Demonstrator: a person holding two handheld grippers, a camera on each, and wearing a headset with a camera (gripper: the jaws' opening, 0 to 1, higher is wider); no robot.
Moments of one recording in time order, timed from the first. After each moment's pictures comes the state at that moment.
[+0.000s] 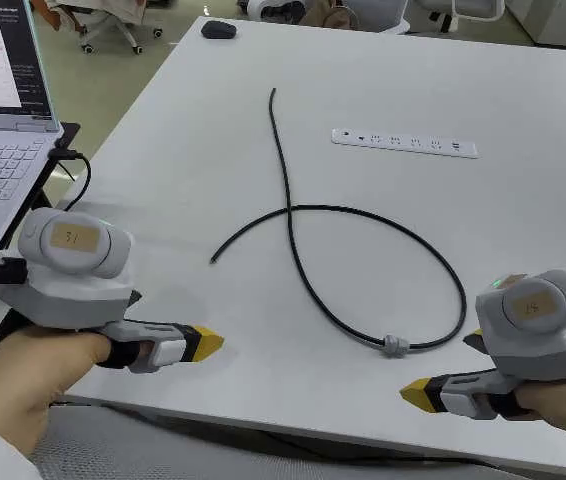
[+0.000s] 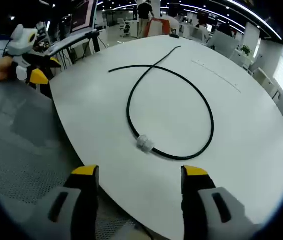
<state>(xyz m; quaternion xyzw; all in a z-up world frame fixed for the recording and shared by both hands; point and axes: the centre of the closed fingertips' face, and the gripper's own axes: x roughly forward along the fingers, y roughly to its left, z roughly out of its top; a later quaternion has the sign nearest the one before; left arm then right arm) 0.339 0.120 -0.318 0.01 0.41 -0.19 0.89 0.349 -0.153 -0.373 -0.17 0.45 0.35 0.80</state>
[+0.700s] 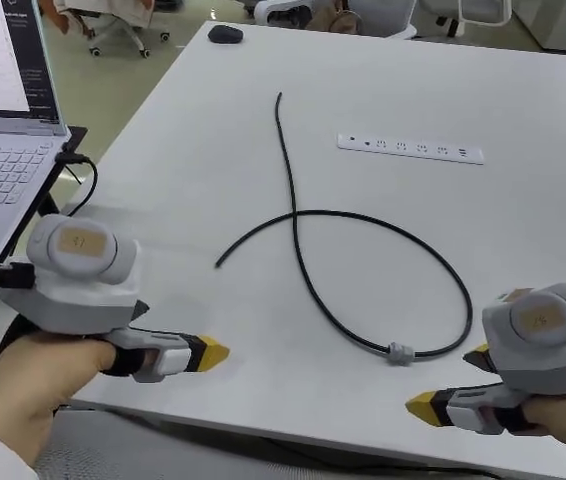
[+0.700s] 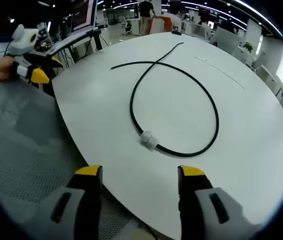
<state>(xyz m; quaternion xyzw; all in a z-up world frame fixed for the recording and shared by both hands) 0.339 0.121 -0.319 0.01 0.41 -0.20 0.89 0.349 -0.154 -0.374 -0.16 0.45 0.35 0.80</state>
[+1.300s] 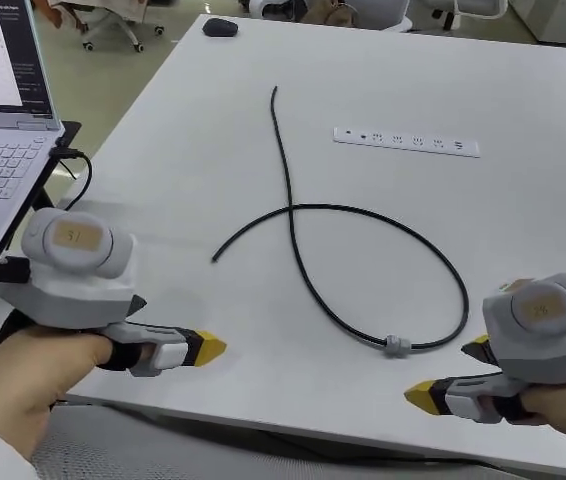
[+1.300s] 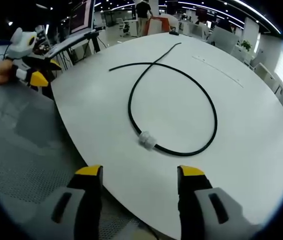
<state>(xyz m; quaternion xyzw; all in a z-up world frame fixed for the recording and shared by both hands) 0.338 0.119 -0.318 0.01 0.41 -0.20 0.89 0.349 -0.156 -0.373 -0.15 0.45 0.34 0.81</state>
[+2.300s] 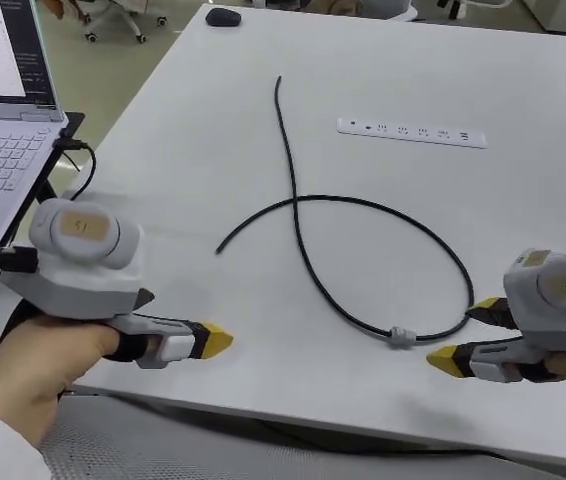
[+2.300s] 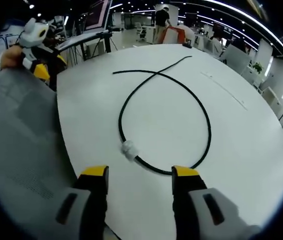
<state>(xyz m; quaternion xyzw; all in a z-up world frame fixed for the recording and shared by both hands) 0.336 0.117 -0.320 0.00 0.42 -0.20 0.88 0.382 -0.162 -0.370 -0.21 0.39 0.41 0.80</state>
